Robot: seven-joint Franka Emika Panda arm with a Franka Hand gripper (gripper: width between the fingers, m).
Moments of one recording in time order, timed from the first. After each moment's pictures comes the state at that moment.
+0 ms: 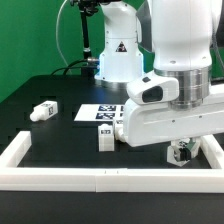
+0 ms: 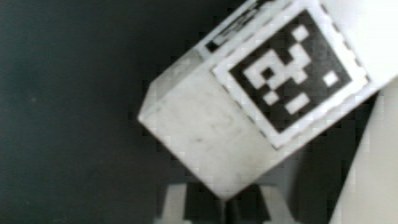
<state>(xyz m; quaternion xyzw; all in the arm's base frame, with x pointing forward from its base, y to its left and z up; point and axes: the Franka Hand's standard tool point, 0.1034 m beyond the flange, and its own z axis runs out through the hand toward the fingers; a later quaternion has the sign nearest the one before) 0.613 0.087 0.018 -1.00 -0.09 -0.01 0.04</state>
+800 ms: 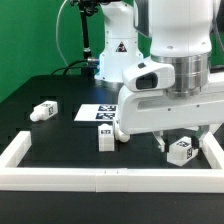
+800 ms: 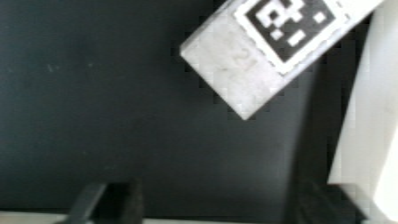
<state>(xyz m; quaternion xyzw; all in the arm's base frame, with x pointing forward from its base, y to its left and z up) 0.624 0.078 0.046 -1.00 -0.04 0.01 0.04</state>
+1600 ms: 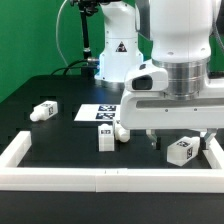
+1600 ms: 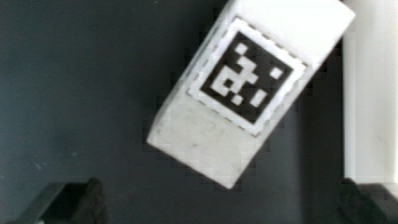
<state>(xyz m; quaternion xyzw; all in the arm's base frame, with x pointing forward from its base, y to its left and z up) 0.605 0.081 0.034 -1.00 0.06 0.04 0.04</state>
